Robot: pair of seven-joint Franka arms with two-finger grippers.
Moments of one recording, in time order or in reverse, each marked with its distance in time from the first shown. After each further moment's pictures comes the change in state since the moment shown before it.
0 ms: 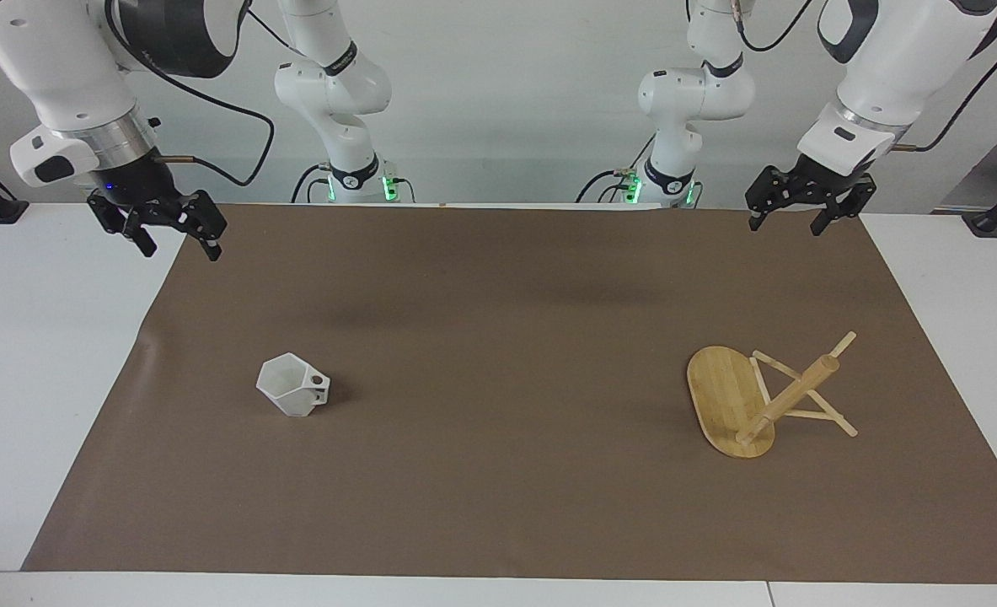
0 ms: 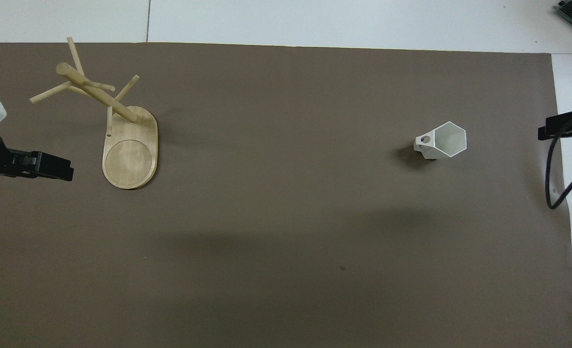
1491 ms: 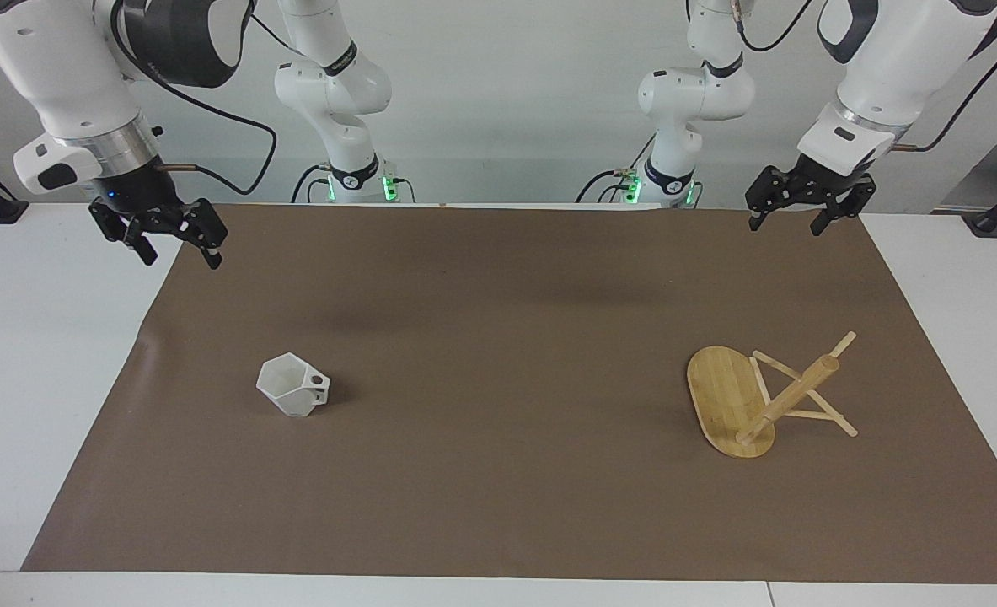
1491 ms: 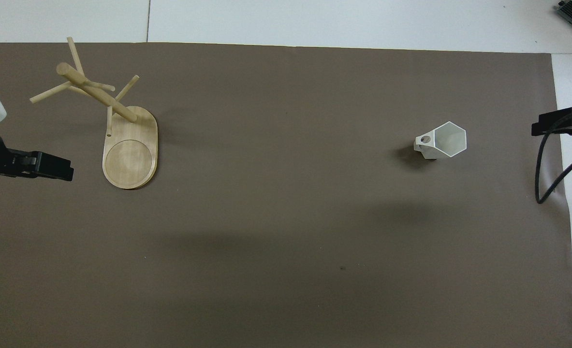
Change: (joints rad) left arm 0.000 0.000 0.000 0.000 0.000 0.000 0.000; right arm 0.001 -0.002 0.005 -0.060 0.000 0.095 0.000
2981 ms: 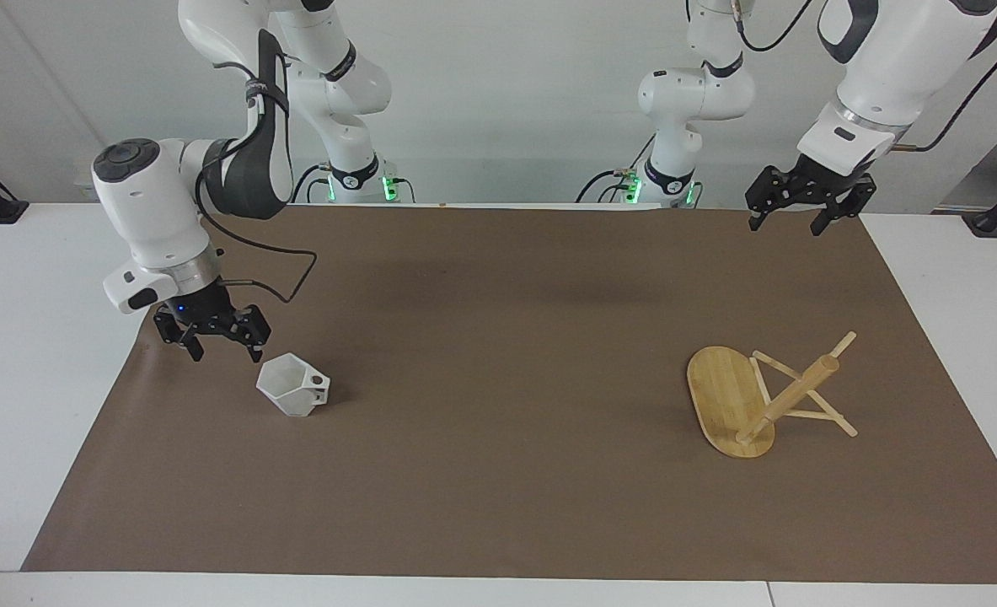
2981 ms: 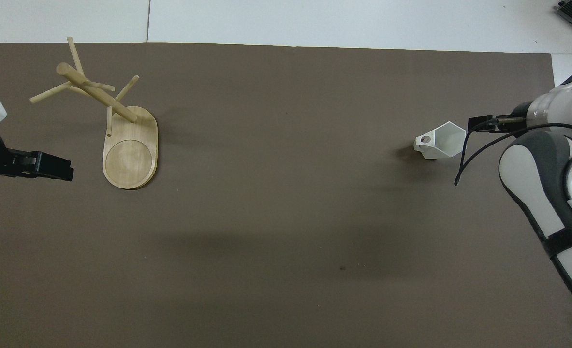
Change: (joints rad) left arm 0.000 0.000 0.000 0.000 0.000 0.000 0.000; right arm 0.009 0.146 0.028 -0.256 0.000 0.491 -0.038
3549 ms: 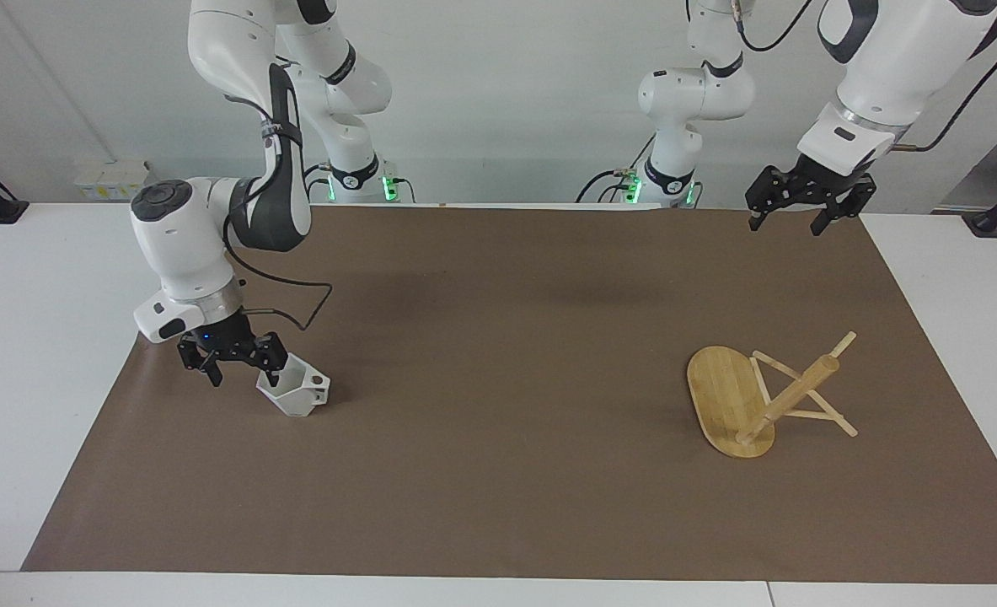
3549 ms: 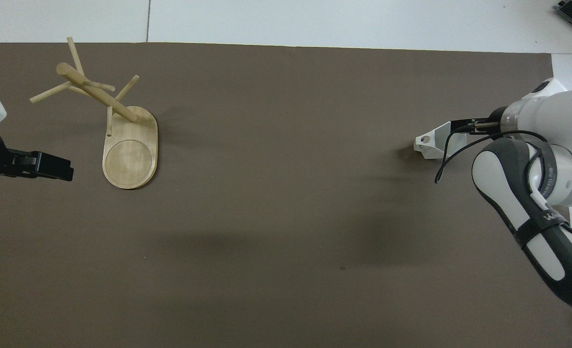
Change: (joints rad) left arm 0.000 0.000 0.000 0.000 0.000 0.000 0.000; right arm 0.003 0.065 0.010 -0.052 0.000 0.147 0.000
